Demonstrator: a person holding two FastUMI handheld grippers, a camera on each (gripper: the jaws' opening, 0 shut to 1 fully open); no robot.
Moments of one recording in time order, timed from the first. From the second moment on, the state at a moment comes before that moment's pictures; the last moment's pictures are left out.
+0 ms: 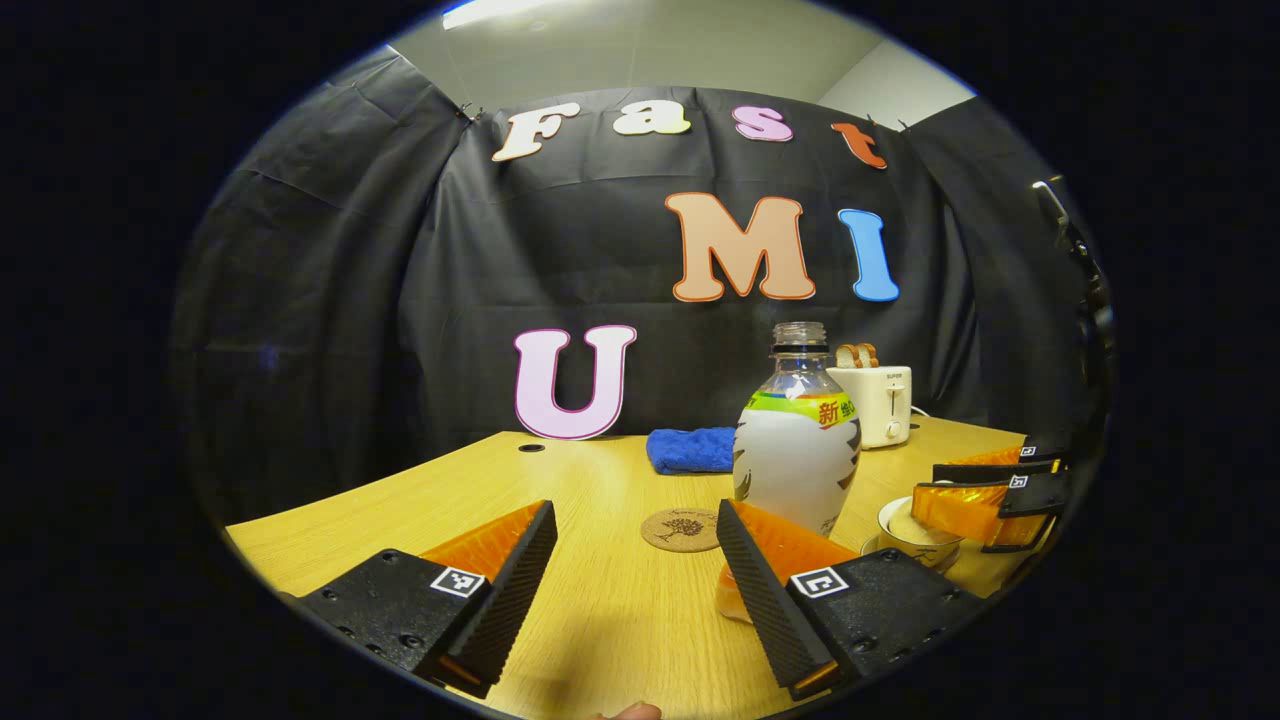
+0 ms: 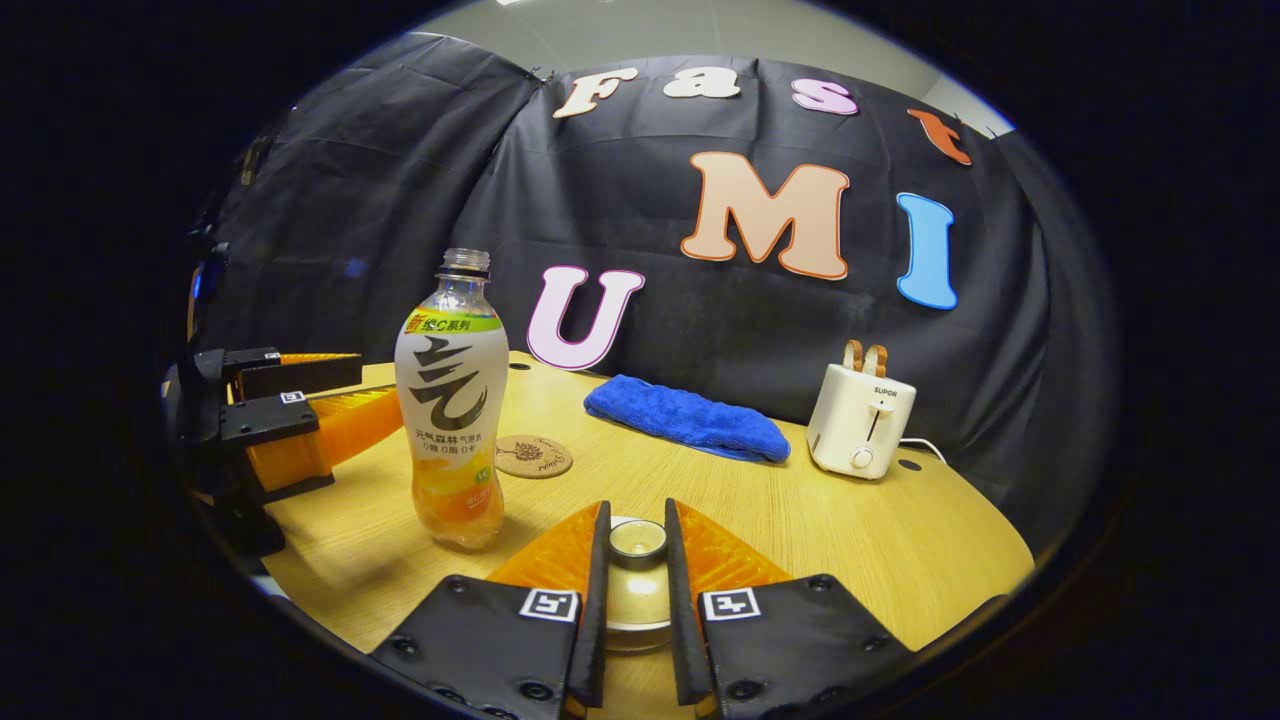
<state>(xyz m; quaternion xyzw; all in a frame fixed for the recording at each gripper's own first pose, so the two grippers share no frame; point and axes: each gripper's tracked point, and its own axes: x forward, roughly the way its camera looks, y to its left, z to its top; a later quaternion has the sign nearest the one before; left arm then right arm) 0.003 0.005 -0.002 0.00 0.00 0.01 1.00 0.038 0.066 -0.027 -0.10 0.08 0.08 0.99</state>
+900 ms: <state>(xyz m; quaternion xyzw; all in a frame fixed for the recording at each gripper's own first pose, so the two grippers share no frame) -0.019 -0.016 0.000 0.01 0.00 -0.05 1.00 0.035 0.030 -0.017 -0.03 0.06 0.05 1.00</state>
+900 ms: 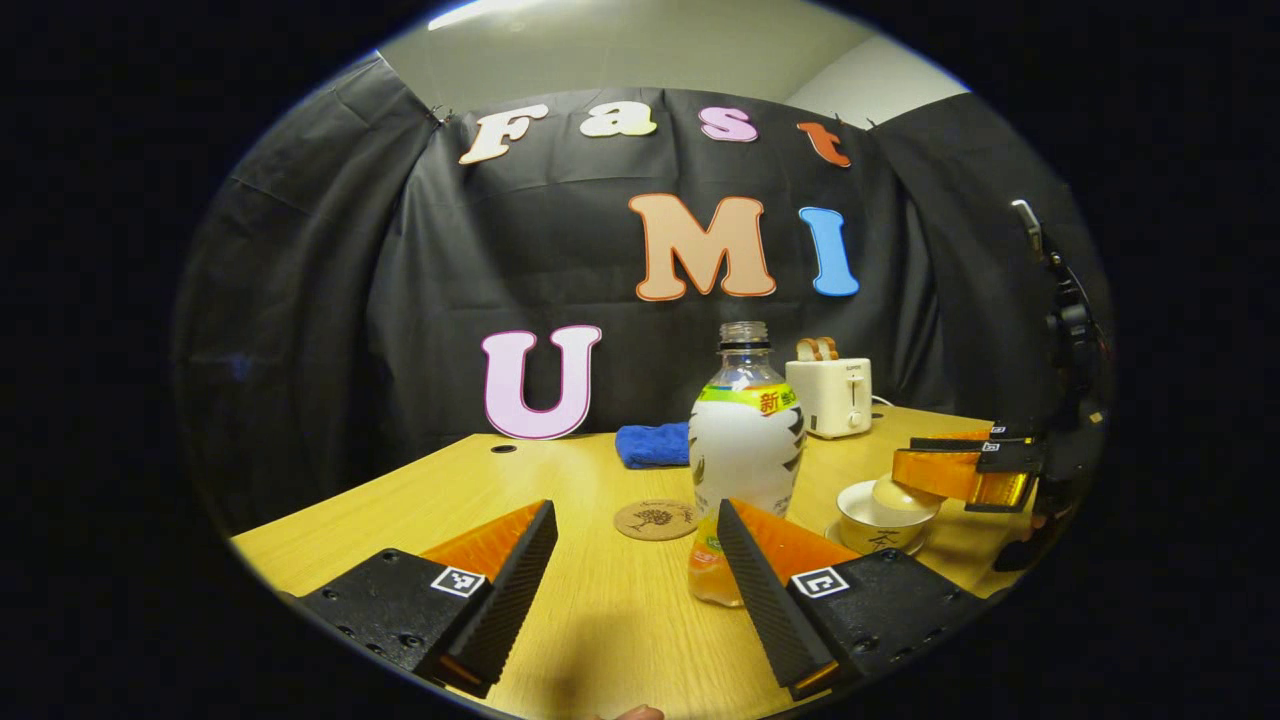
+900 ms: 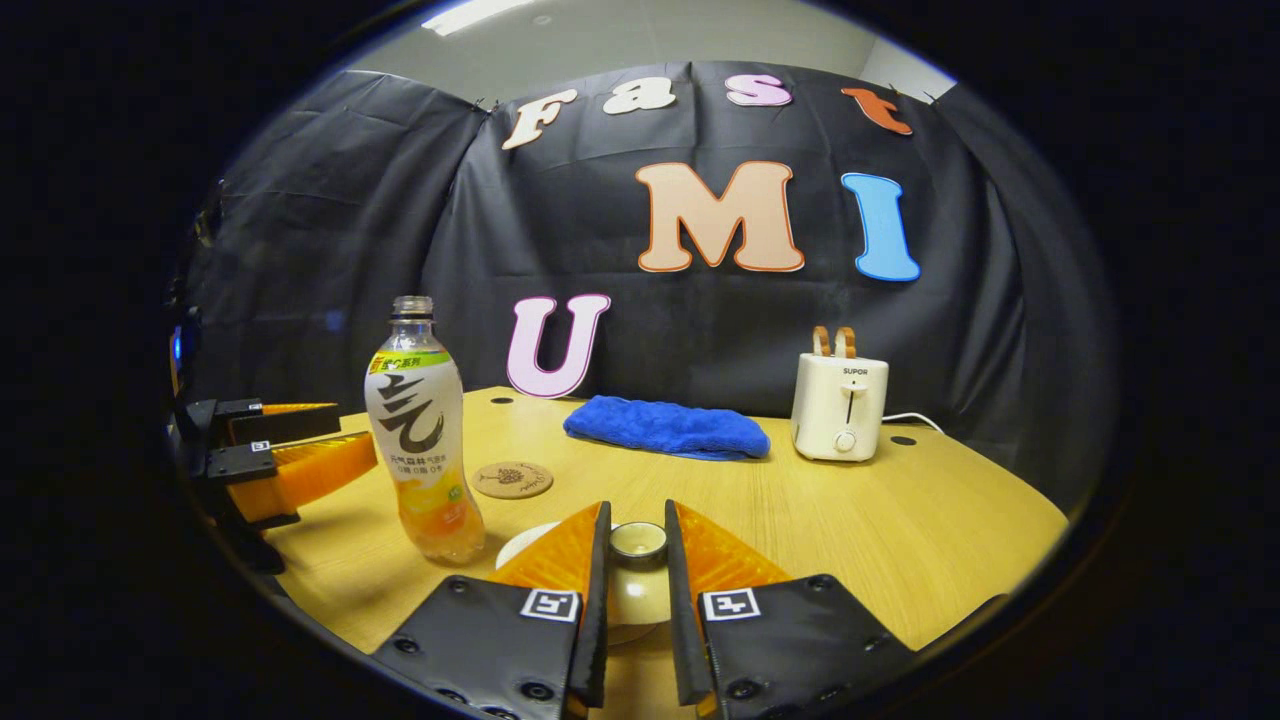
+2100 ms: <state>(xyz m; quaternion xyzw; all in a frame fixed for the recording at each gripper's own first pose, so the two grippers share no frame) 0.013 -0.079 -0.014 0.00 0.05 -0.12 0.99 0.027 -0.001 0.013 -0.01 0.03 0.03 1.00</state>
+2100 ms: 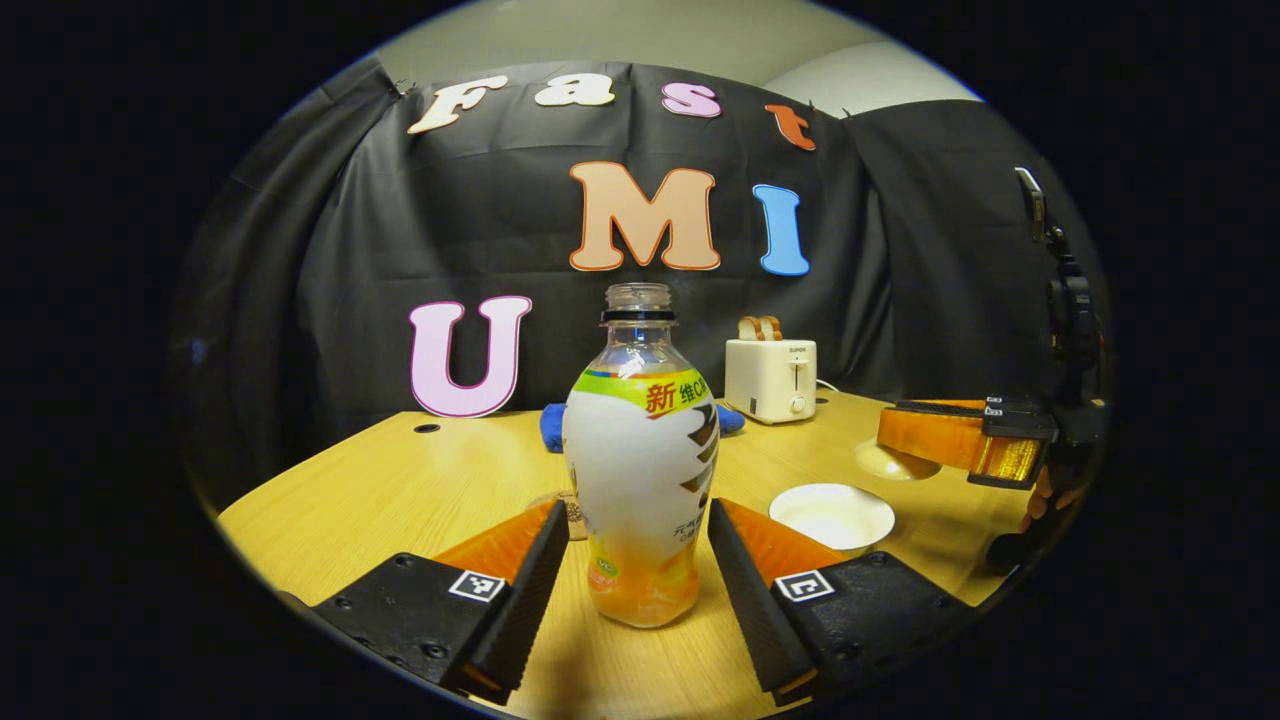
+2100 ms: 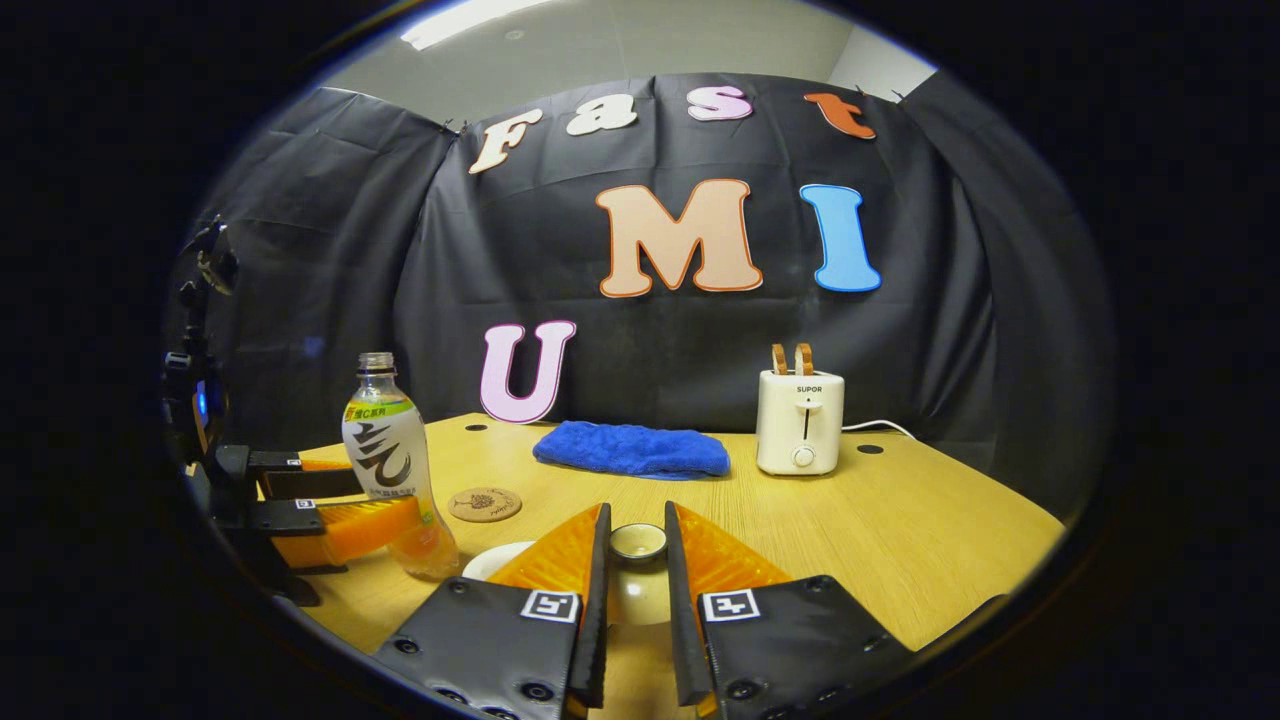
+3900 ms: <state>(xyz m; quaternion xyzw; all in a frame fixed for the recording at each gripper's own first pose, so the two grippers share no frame) 0.035 -0.075 -0.039 0.46 0.05 -0.12 0.88 0.014 -0.023 0.049 0.02 0.00 0.02 1.00</state>
